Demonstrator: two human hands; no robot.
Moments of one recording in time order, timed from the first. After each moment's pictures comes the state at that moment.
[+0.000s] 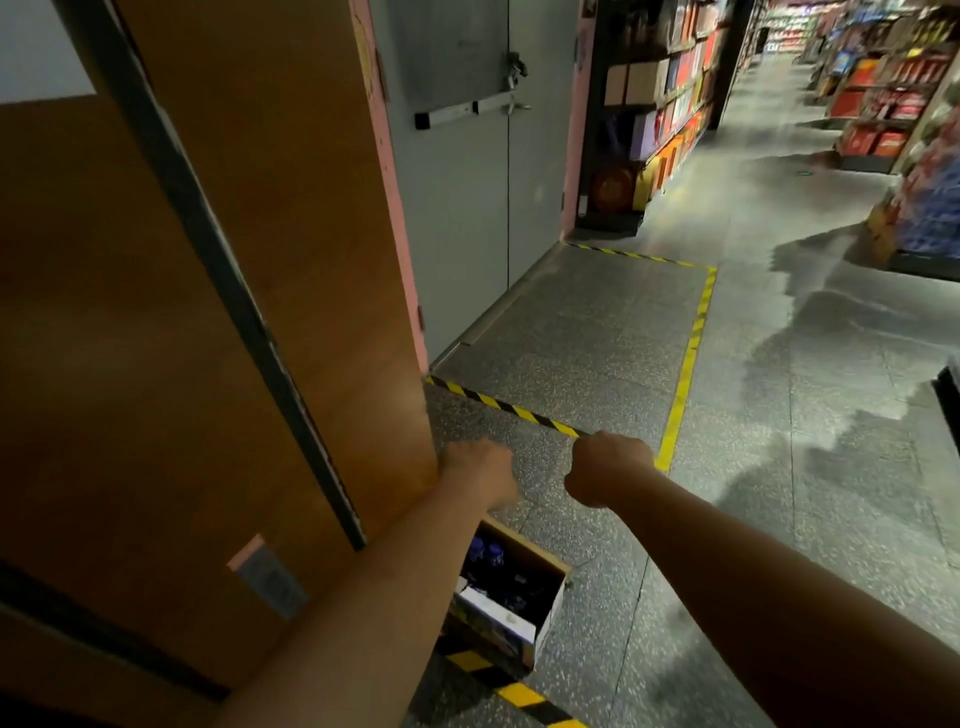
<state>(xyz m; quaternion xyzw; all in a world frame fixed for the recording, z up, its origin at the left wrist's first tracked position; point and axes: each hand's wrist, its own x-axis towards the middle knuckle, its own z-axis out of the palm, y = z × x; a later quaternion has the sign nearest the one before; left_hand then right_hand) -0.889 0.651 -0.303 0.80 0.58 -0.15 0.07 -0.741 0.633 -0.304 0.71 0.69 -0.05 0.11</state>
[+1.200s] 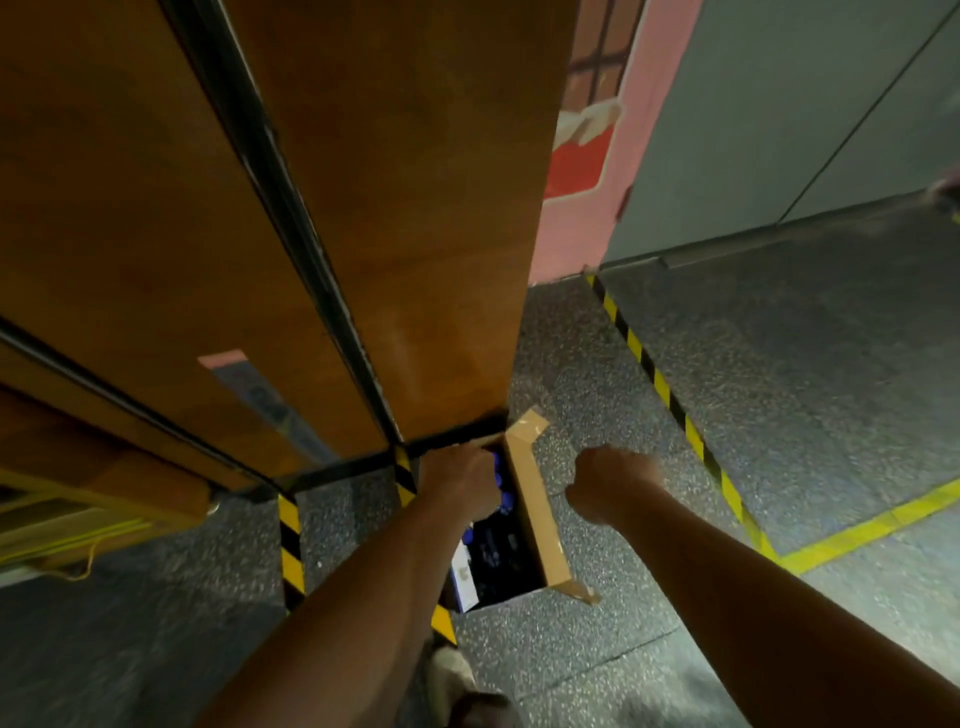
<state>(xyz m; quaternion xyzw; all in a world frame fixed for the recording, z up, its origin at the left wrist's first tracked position) -0.850 0.800 -0.474 0.51 0.79 -0.15 0.31 -0.718 0.891 -0.465 0.44 0.85 -0.09 0.29</state>
